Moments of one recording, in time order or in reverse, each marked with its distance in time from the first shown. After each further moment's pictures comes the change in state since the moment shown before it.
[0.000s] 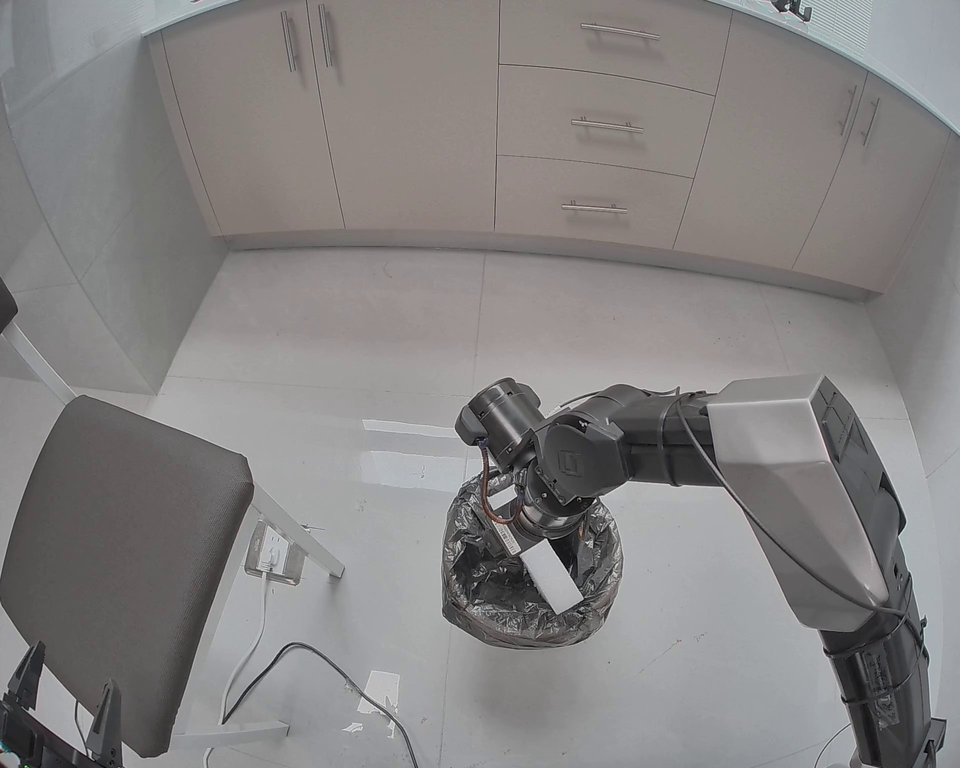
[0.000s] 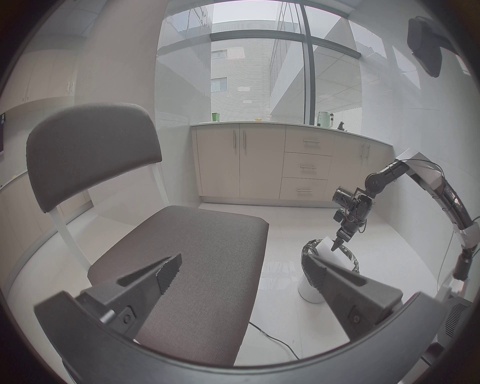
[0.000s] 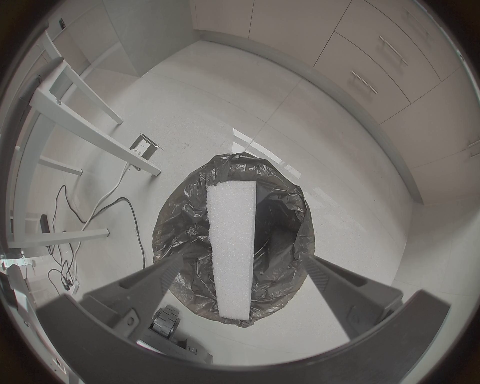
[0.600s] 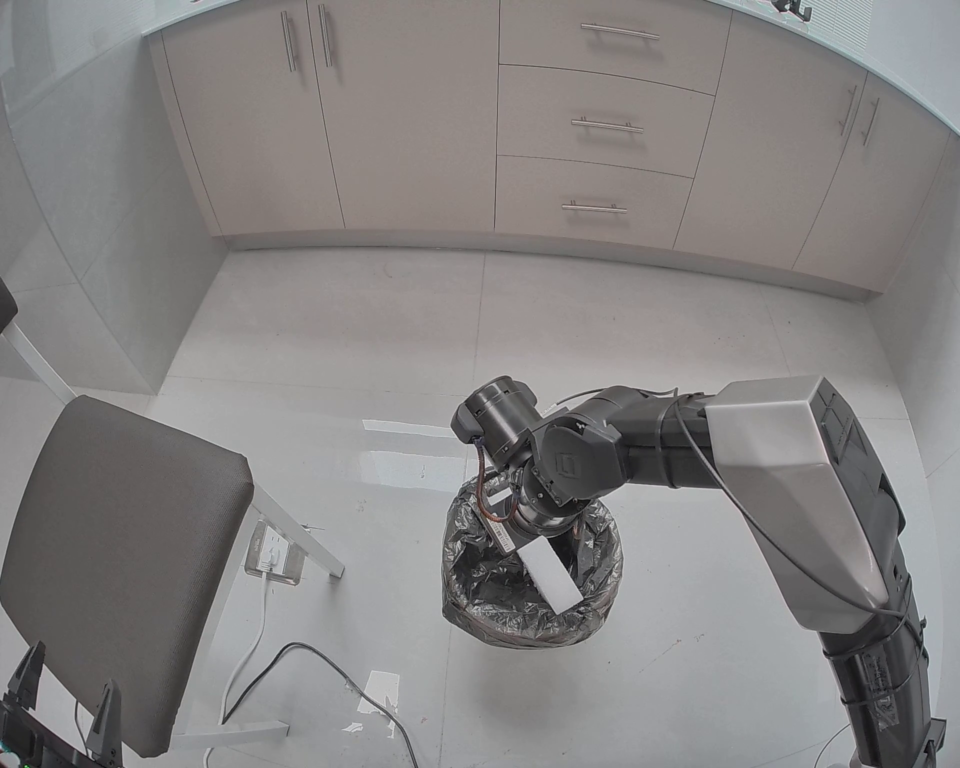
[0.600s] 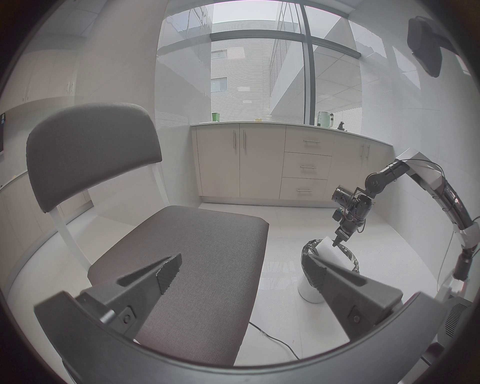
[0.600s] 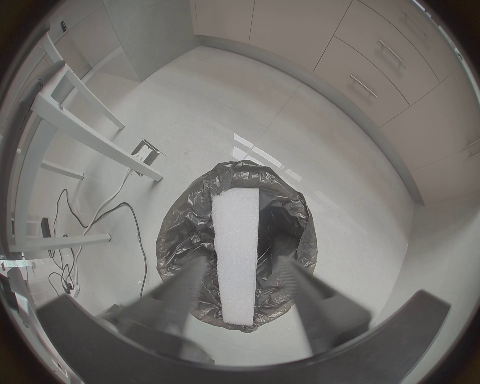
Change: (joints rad) left arm 0.000 0.000 0.000 0.000 0.000 0.000; right arm 0.007 0.001 0.000 -0.031 -0.002 0.000
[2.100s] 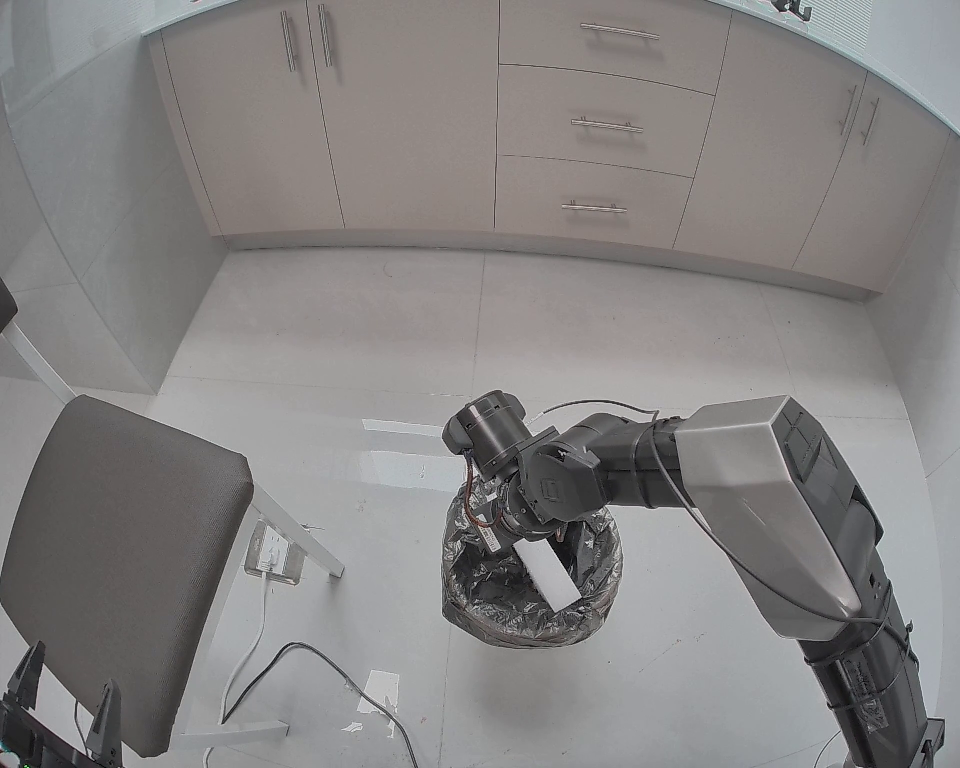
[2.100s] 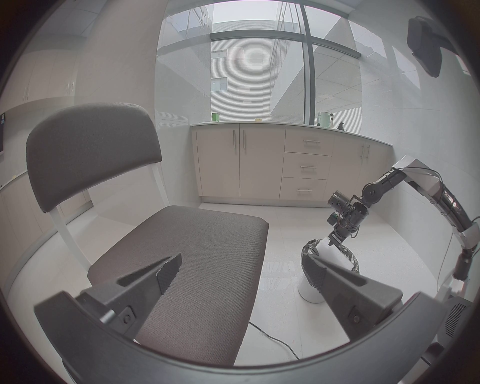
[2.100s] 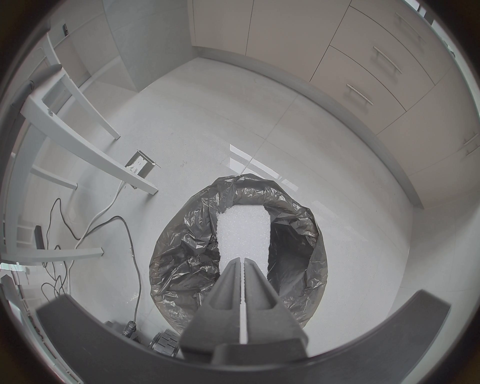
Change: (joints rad) left arm -0.001 0.000 0.000 0.000 0.000 0.000; right arm 0.001 0.063 0.000 -0.149 -0.034 -0.020
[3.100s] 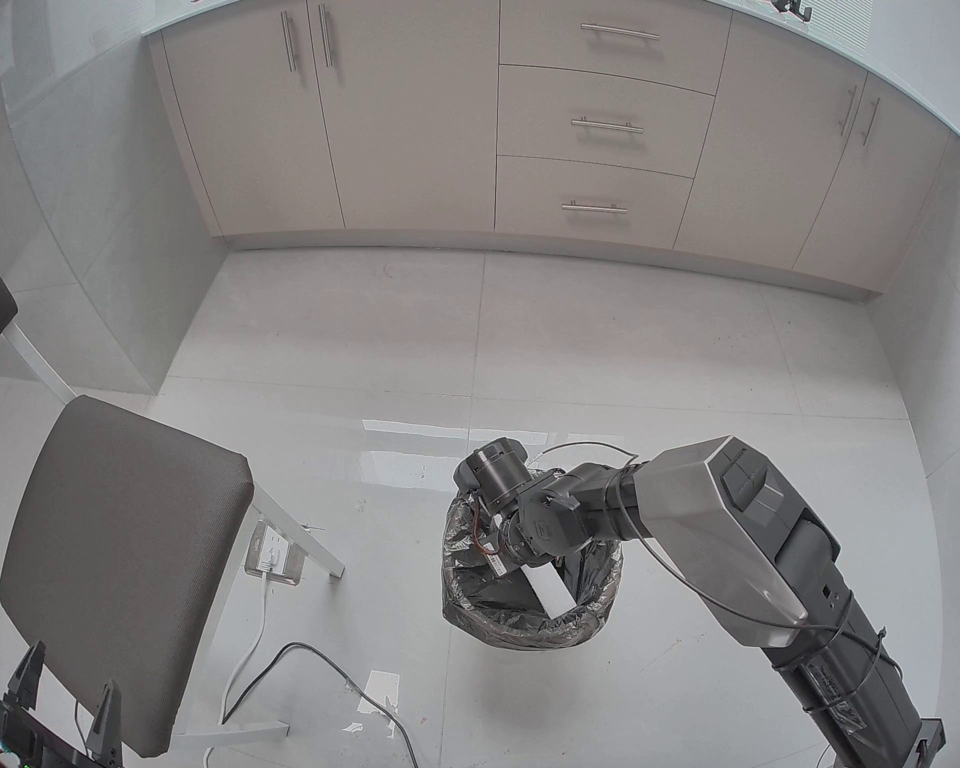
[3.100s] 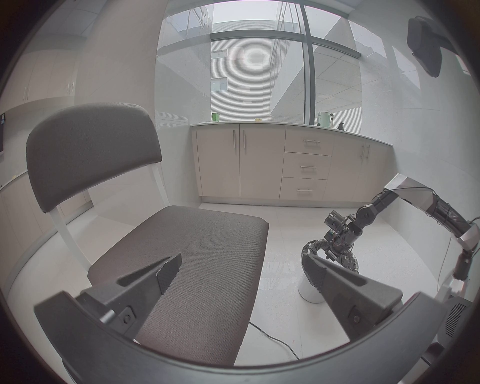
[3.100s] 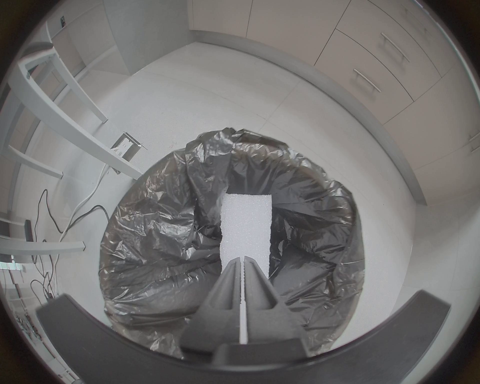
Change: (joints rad) left arm 0.001 0.000 0.000 0.000 0.000 0.000; right arm -0.040 0.146 0.000 -0.120 -0.001 -0.030
